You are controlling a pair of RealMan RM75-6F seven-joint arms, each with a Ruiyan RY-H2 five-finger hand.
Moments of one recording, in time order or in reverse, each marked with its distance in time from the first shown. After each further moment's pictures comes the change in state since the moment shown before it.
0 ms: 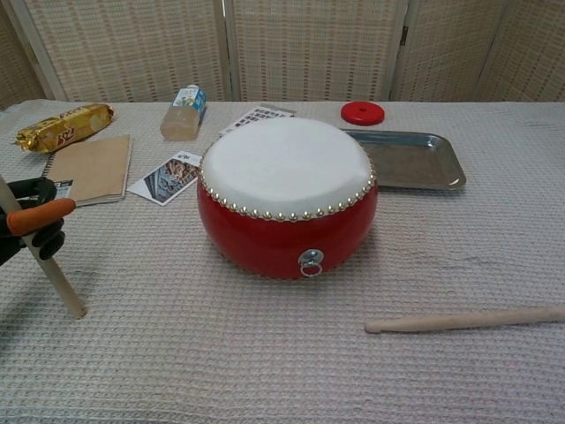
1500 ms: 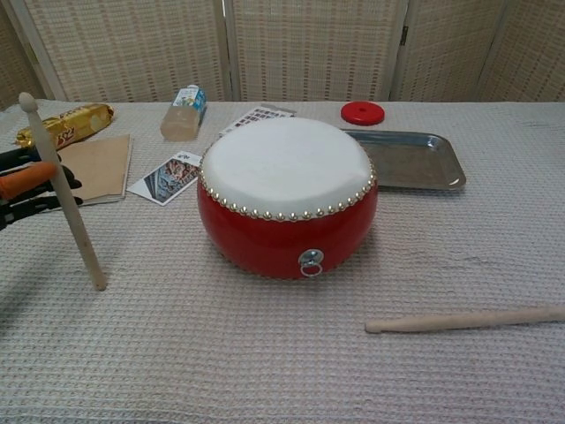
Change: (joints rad) left arm -0.019 0.073 -0.059 -0.074 -0.077 -0.046 -0.057; right arm 0.019 -0.009 0.000 0.009 0.021 -0.037 -0.004
